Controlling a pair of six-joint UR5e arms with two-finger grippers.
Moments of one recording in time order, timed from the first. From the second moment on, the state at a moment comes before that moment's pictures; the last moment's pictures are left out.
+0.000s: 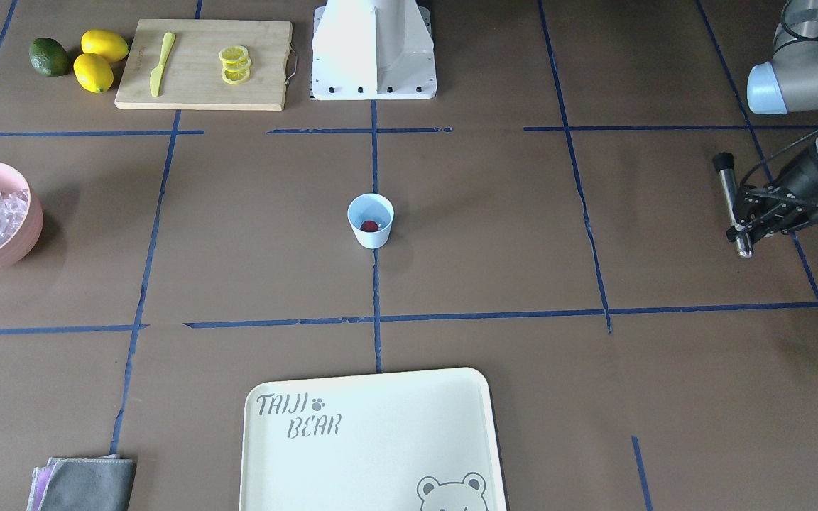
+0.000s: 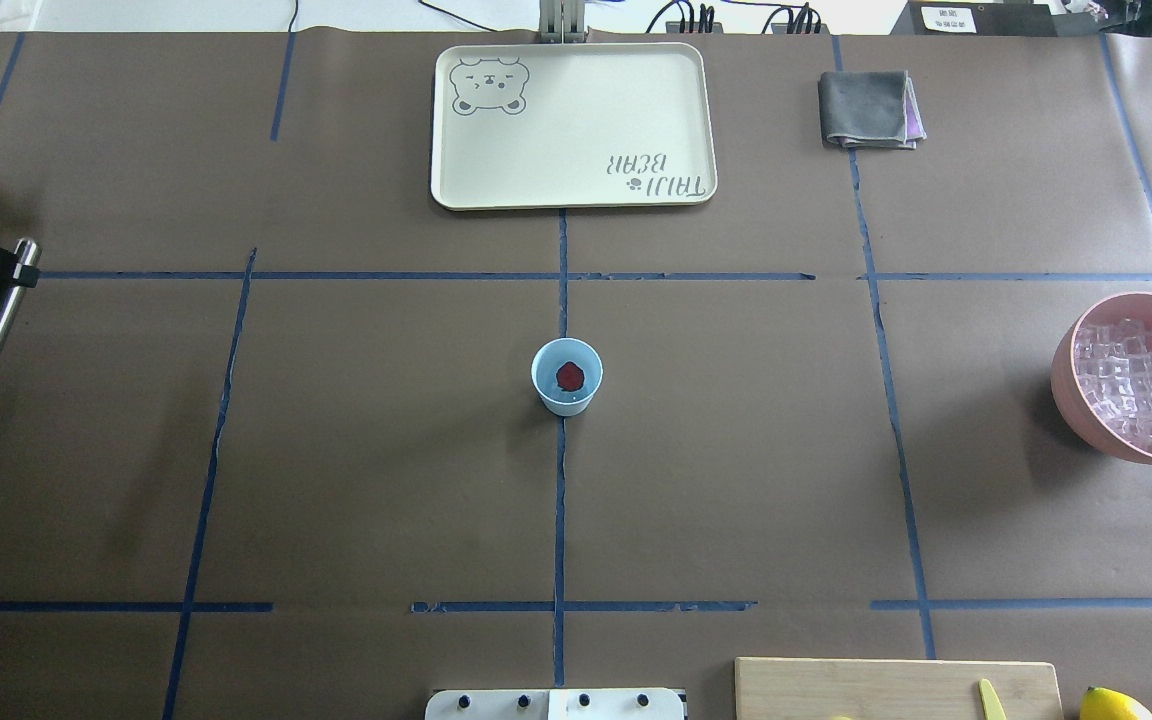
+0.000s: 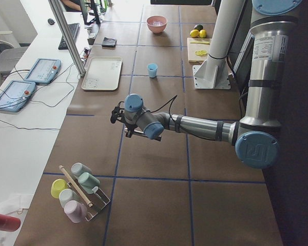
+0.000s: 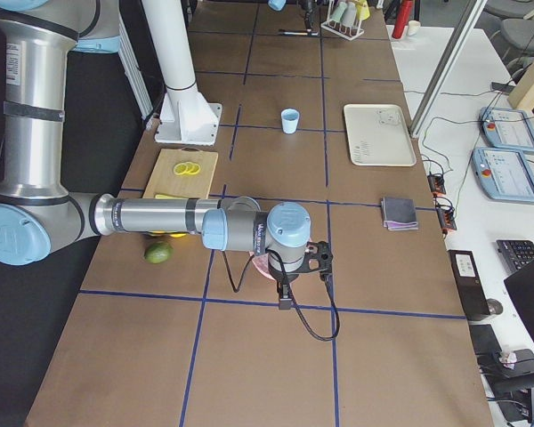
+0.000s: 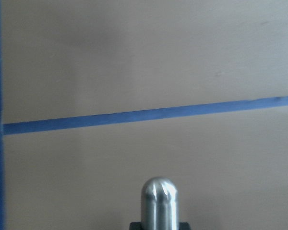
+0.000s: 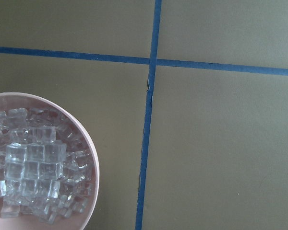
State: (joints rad) left arm -1.15 -1.60 -1.73 -2.19 -2.30 -0.60; right arm 1.59 -1.70 1.75 -1.62 2.35 -0.09
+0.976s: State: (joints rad) left arm -0.83 -1.75 -2.00 -2.58 -1.52 -0.82; right arm 1.59 -1.70 1.77 -1.62 2.39 -0.09
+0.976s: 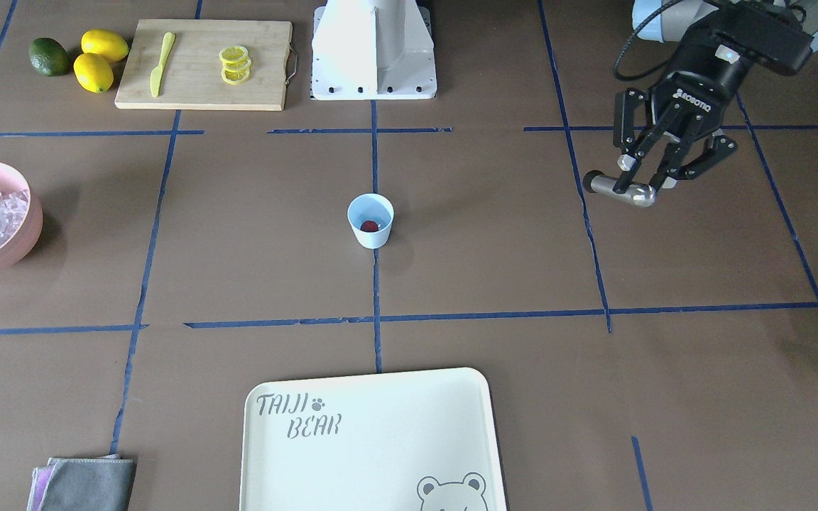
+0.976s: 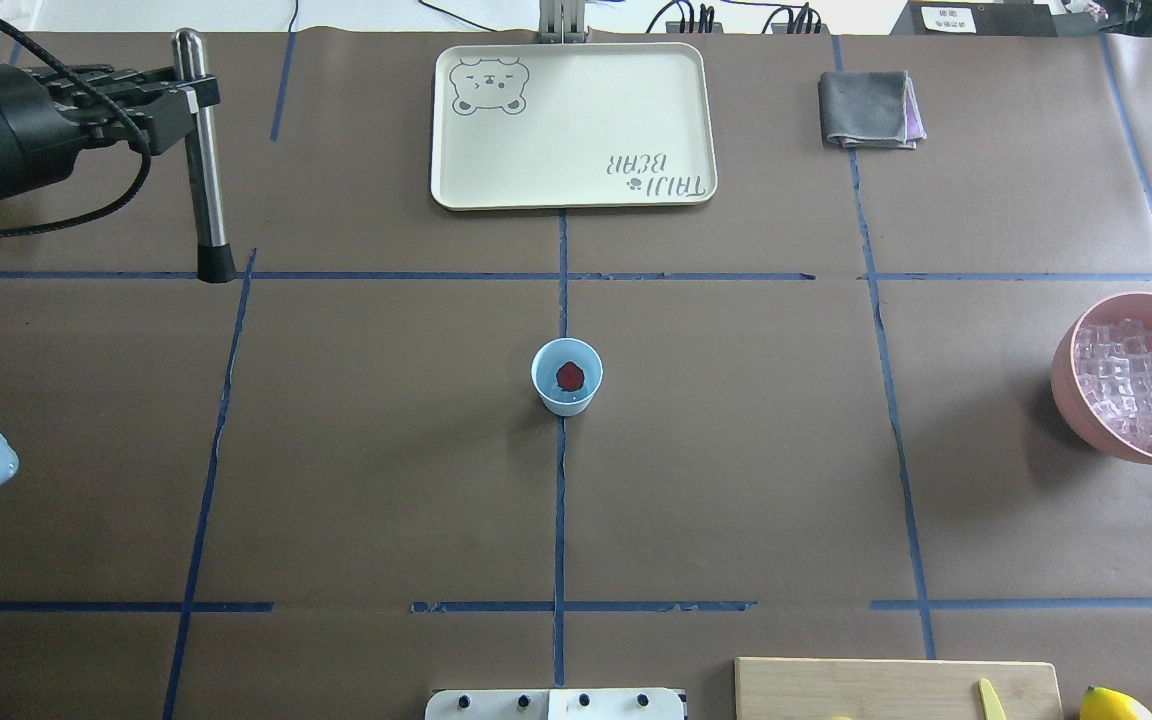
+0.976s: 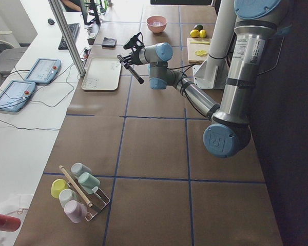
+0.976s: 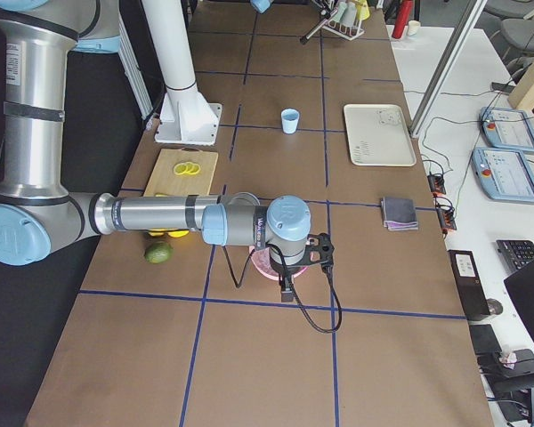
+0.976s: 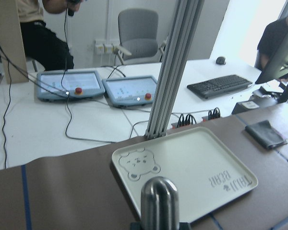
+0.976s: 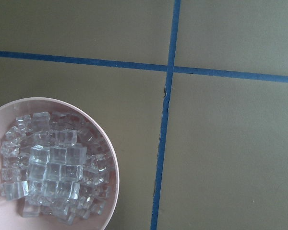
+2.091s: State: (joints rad) left arm -0.37 -1.91 -1.86 -2.97 -0.91 -0.48; right arm 1.59 -1.68 1.78 -1.62 2.40 -0.10
